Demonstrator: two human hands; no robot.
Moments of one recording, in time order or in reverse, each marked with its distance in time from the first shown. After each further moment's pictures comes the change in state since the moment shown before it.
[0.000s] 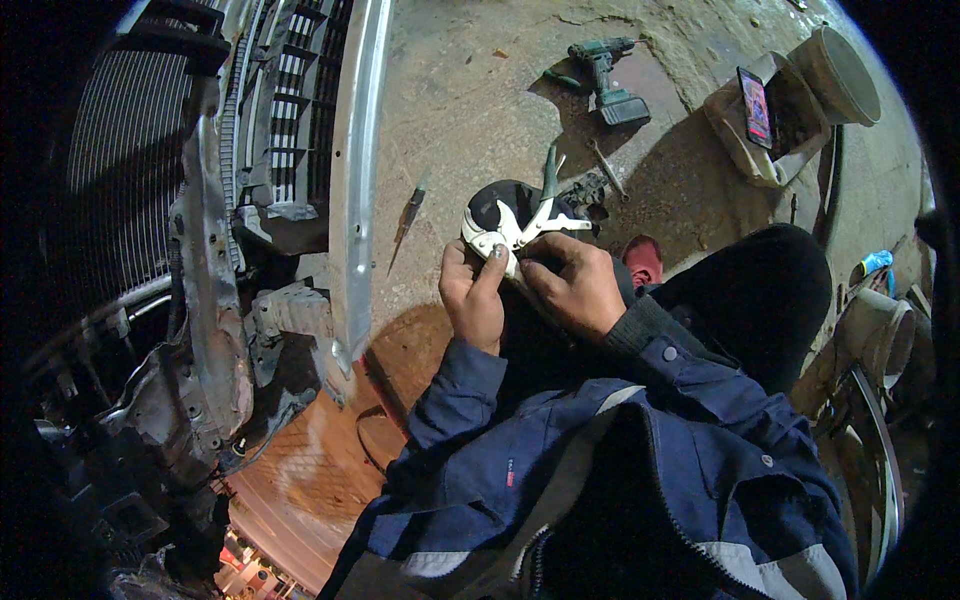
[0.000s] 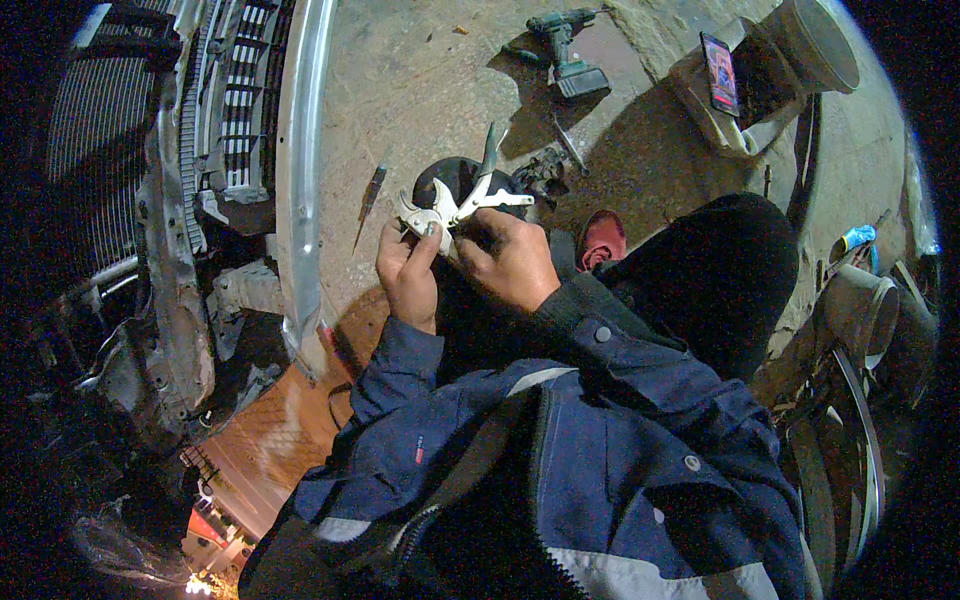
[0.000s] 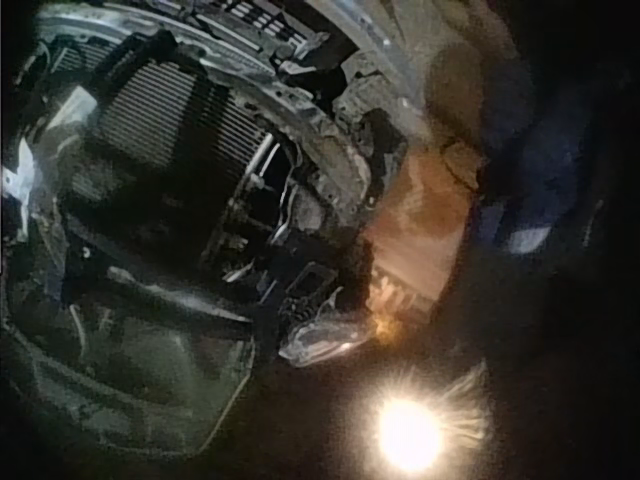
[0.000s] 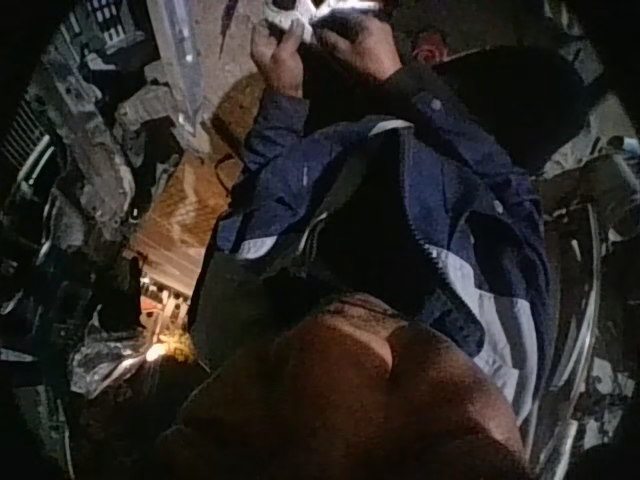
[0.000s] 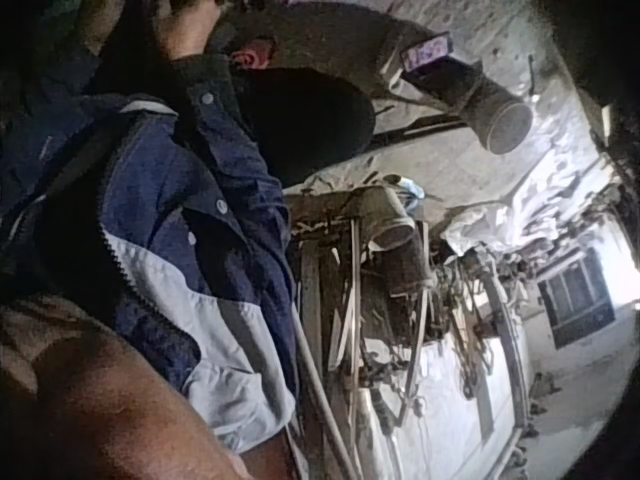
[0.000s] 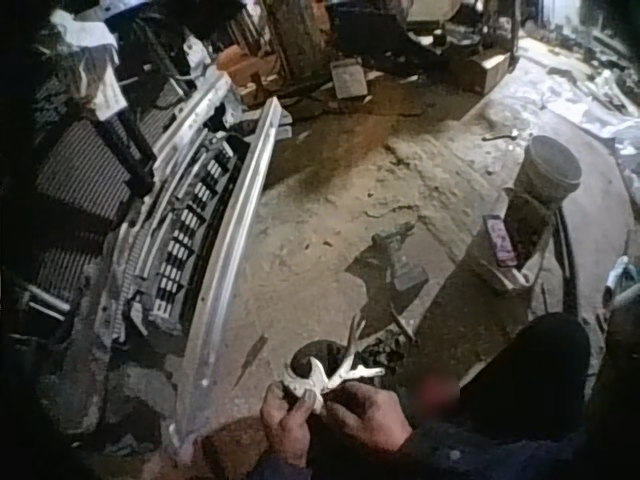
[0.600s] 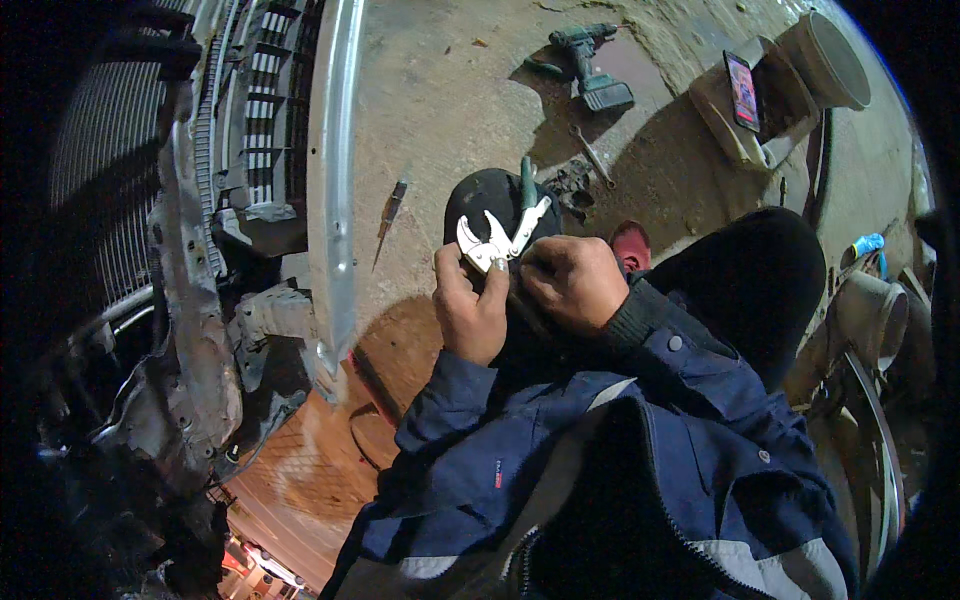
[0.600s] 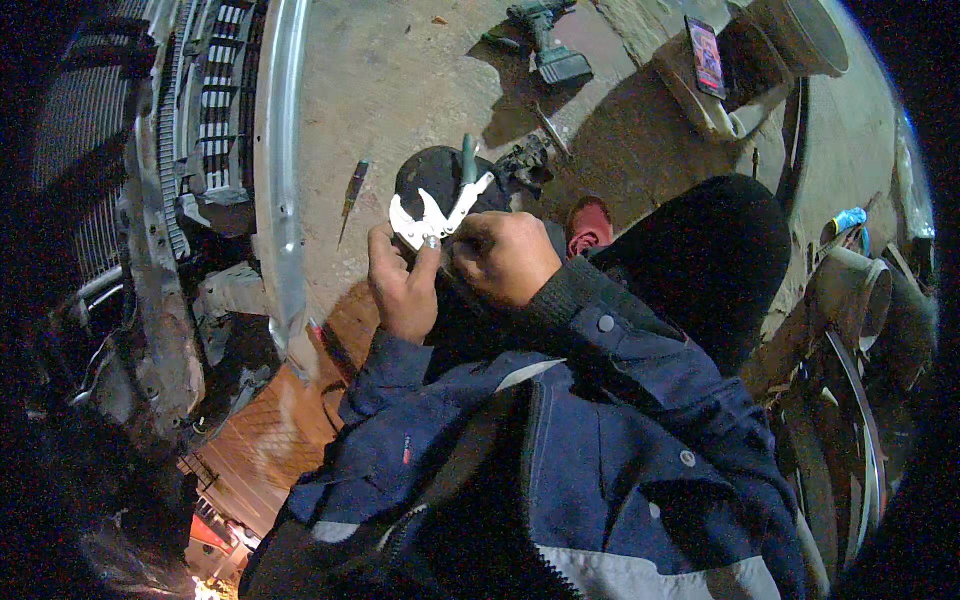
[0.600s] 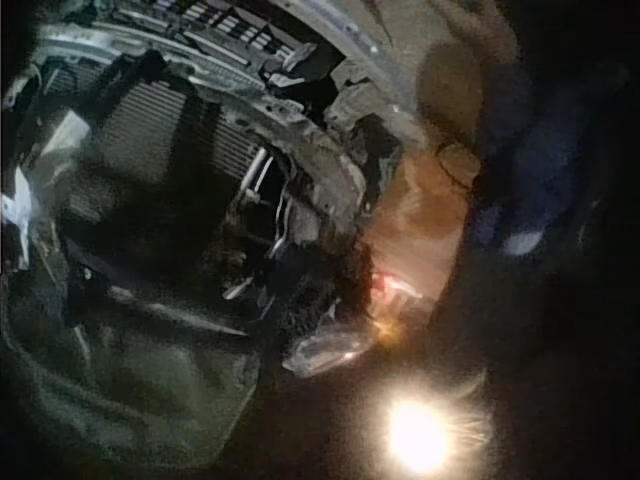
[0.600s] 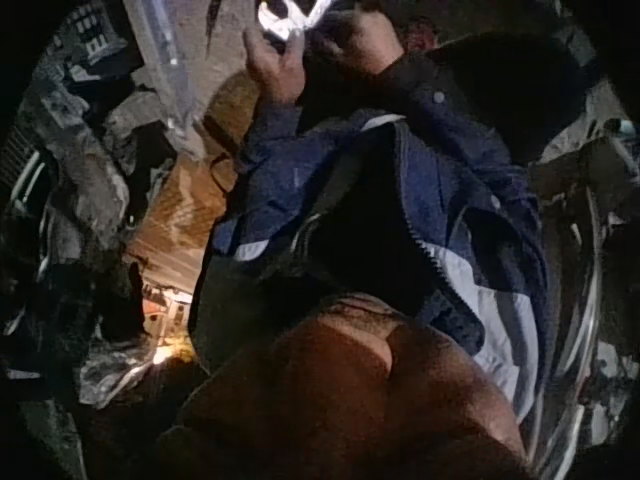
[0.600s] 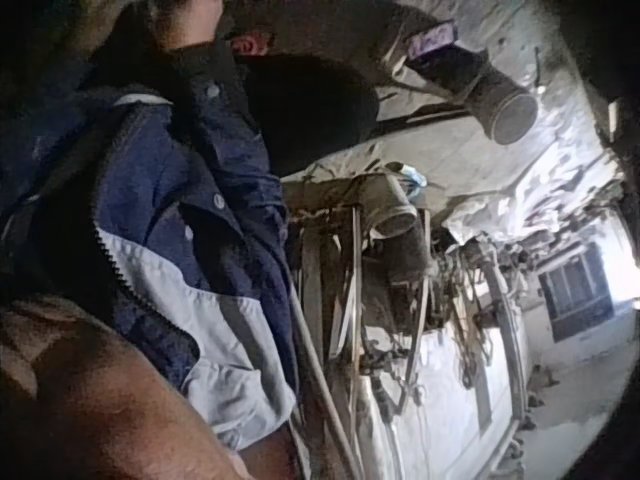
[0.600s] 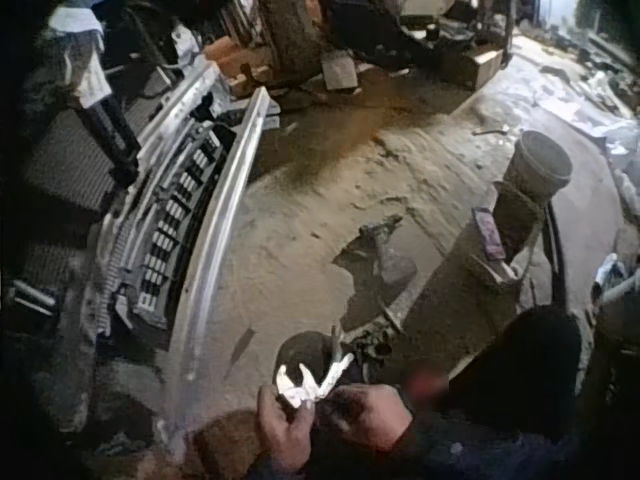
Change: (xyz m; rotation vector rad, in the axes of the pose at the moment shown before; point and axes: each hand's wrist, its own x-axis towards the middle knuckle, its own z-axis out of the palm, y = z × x) left_hand -0.029 0.019 0.003 0.579 -0.041 0.110; right_hand -0.007 -0.002 -0.024 -0.165 -0.100 -0.182
